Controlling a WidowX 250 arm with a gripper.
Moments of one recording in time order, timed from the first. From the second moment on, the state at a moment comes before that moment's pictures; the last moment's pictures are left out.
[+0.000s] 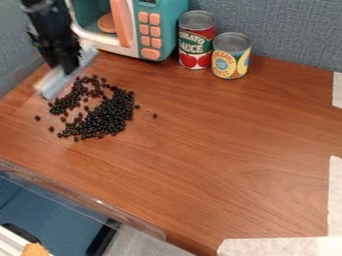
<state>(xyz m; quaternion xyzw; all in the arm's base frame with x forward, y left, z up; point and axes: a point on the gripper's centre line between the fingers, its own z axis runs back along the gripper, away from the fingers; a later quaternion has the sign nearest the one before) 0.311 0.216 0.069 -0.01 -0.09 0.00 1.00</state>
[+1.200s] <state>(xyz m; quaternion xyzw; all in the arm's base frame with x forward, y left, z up) 0.346 0.234 0.005 0.04 -0.05 -0.08 0.99</state>
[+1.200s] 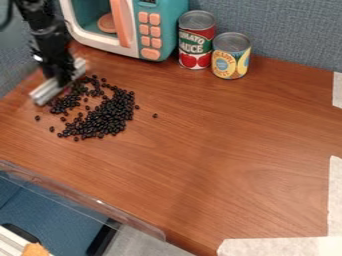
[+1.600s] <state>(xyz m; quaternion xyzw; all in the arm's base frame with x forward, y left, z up) 0.336 0.174 0.004 0.05 -0.06 -0.14 0.99</state>
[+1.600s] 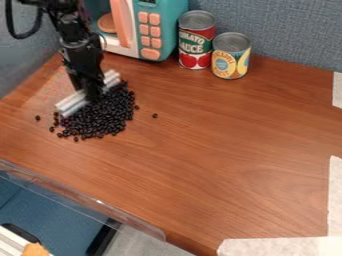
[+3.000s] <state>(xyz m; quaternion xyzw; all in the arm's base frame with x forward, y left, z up) 0.293 0.271 0.036 0.02 -0.07 0.04 1.00</state>
